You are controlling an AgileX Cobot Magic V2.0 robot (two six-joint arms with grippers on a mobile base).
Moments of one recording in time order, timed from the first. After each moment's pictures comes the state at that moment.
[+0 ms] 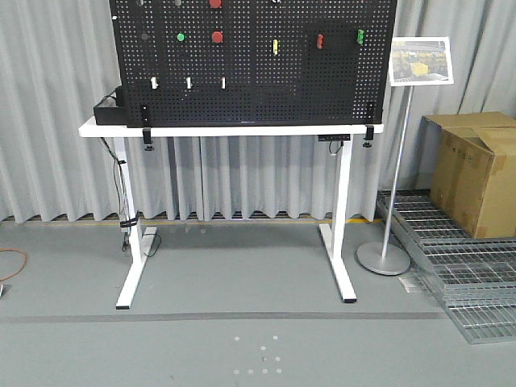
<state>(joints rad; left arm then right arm) -0.22 -0.01 0.03 -0.12 0.07 0.19 -0.03 -0.01 0.03 -0.05 0.18 0.23</state>
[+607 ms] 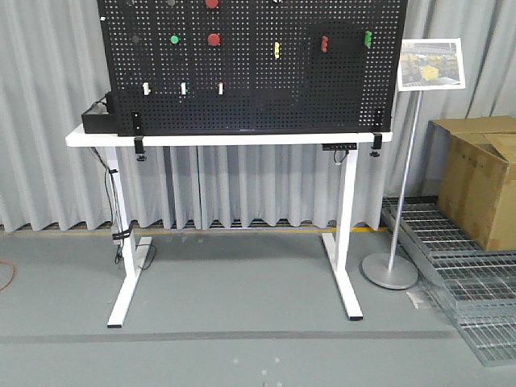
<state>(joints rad) -0.22 -0.01 0.03 -0.12 0.07 0.19 -0.03 -0.01 0.03 -0.05 0.18 0.23</state>
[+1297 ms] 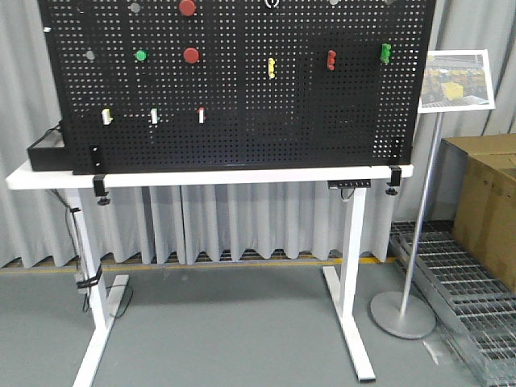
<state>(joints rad) -0.22 -0.01 0.03 -0.12 0.07 0.19 -0.03 -0.01 0.03 -0.05 0.18 0.23</state>
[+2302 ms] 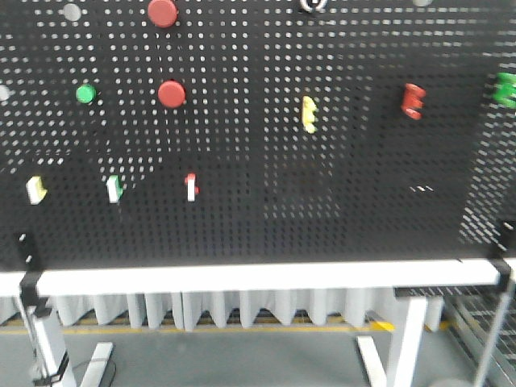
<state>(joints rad) -0.22 -0.01 0.03 -0.12 0.07 0.19 -0.03 -0.01 0.03 -0.05 0.18 0.23</state>
